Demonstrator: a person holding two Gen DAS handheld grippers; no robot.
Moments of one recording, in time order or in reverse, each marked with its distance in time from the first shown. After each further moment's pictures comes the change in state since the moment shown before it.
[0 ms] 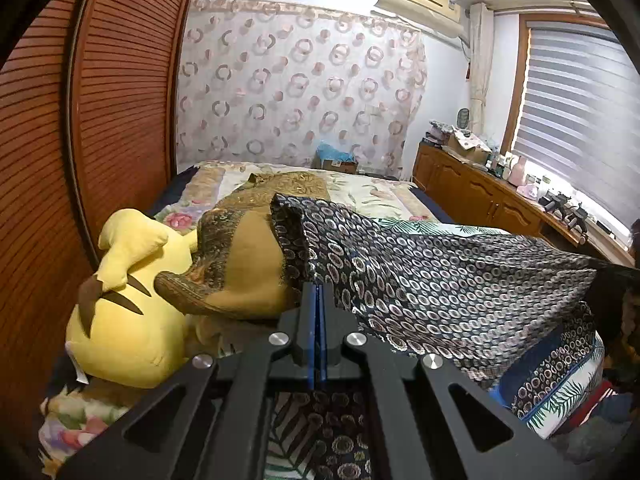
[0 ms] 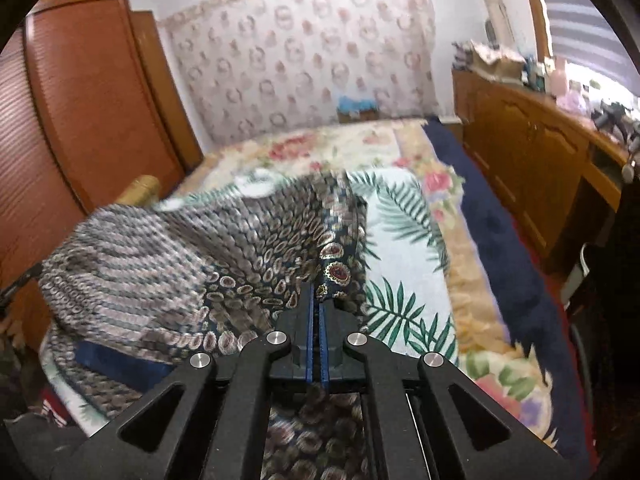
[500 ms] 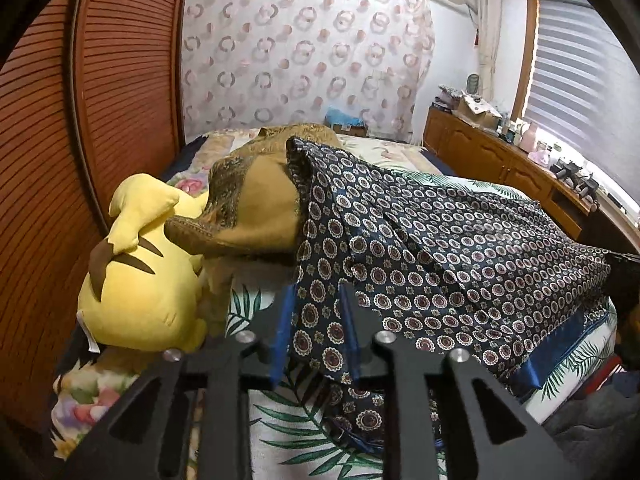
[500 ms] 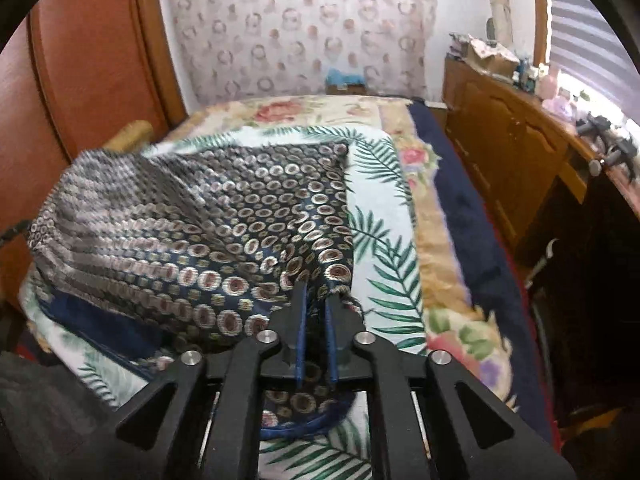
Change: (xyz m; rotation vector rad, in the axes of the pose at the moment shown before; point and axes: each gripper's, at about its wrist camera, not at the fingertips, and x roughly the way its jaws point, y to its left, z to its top) left arm 0.006 0.002 -0.035 0.018 0.126 0.043; right arm -0.018 0.007 -0.038 -0.093 0.130 -0.136
